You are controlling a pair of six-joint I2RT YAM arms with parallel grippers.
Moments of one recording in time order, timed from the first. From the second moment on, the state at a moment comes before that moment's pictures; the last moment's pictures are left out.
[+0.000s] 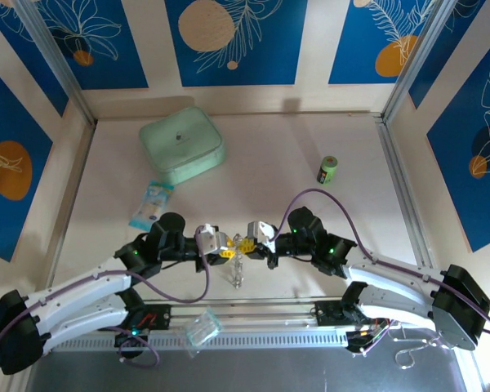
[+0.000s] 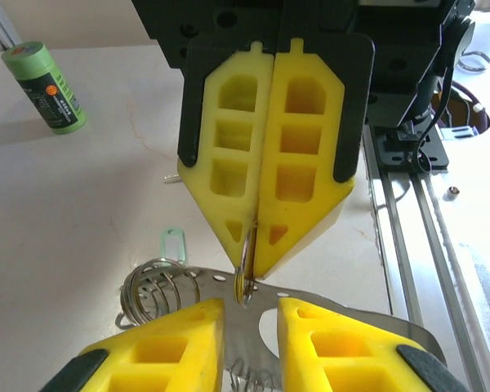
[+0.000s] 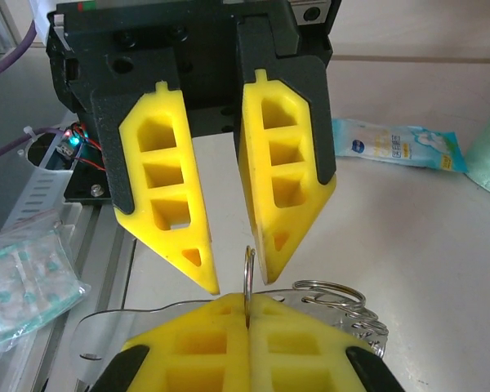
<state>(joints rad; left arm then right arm) -0.84 0.87 0.46 -0.03 0.51 0.33 0.90 1.00 0.47 0.13 -0.53 -0.28</state>
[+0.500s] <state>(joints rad) -0.84 0.87 0.46 0.01 0.57 0.33 0.91 1.02 0.47 0.13 -0.55 -0.28</state>
